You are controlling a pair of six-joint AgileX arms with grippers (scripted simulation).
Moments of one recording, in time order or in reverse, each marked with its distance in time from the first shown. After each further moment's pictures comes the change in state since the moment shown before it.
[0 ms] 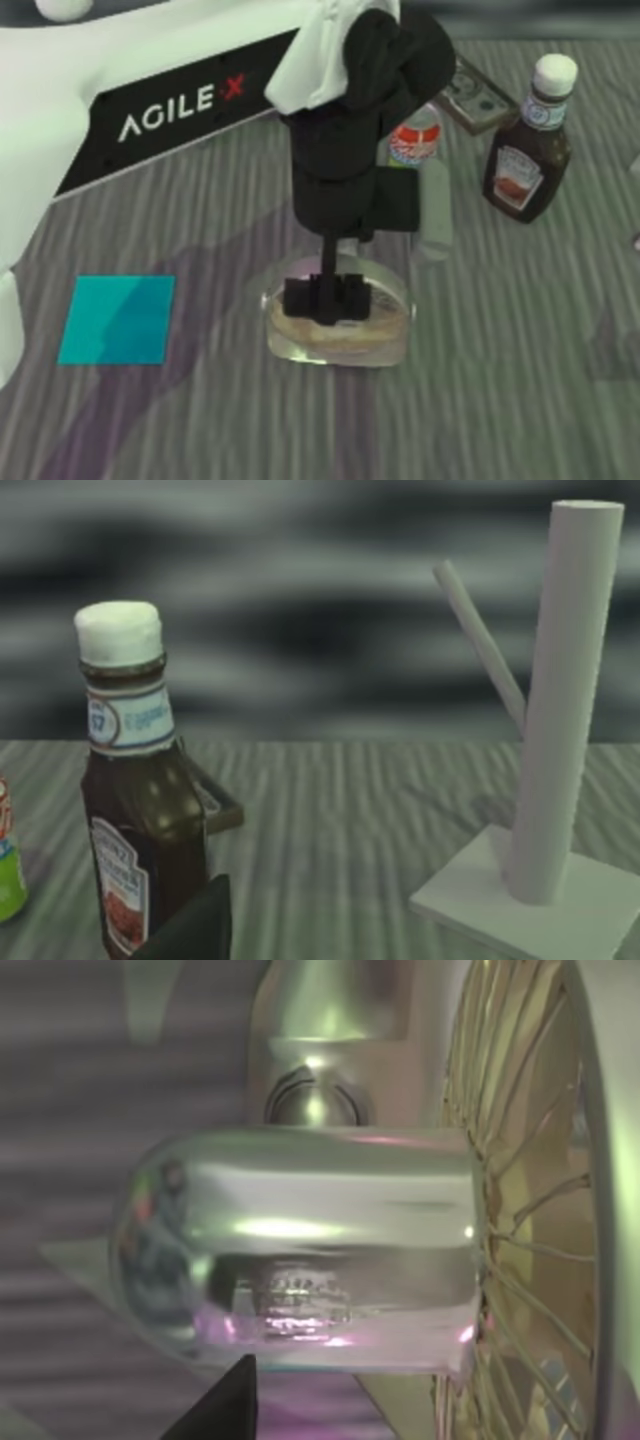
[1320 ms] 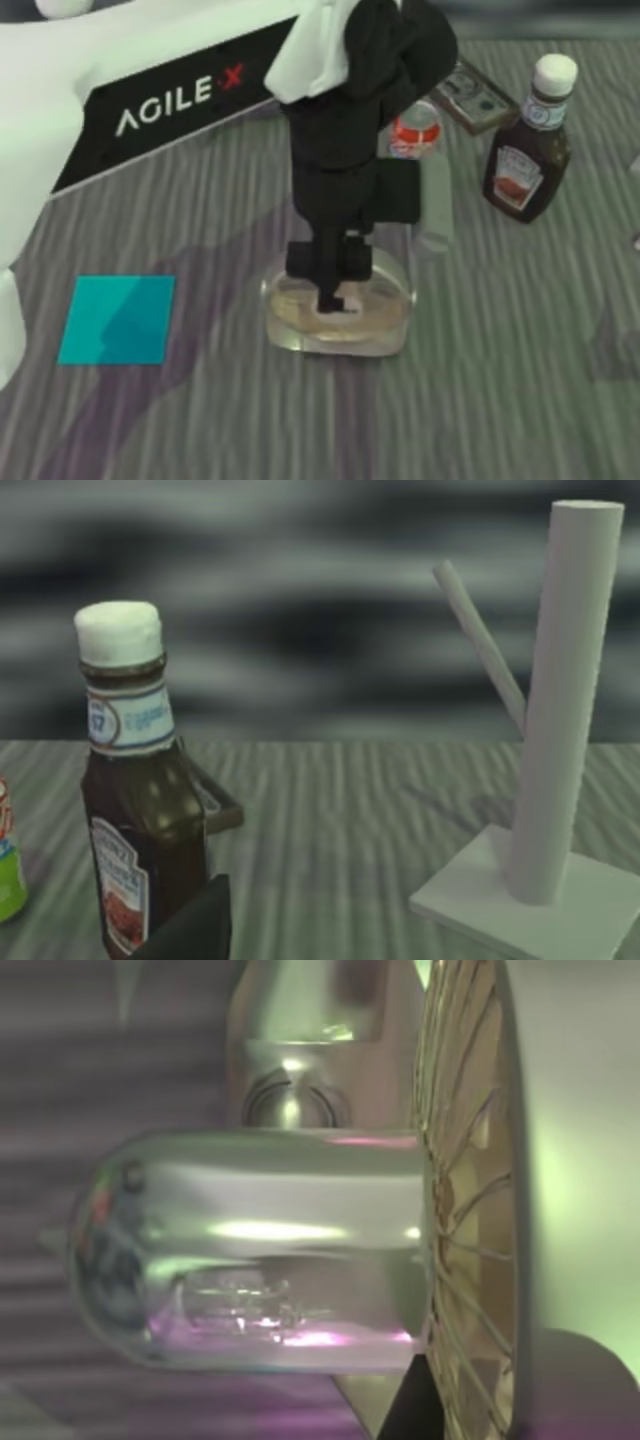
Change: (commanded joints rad) left arm 0.006 0.007 0.042 -0.039 0.000 -0.001; right arm 0.000 0.000 0.000 0.000 0.000 0.000
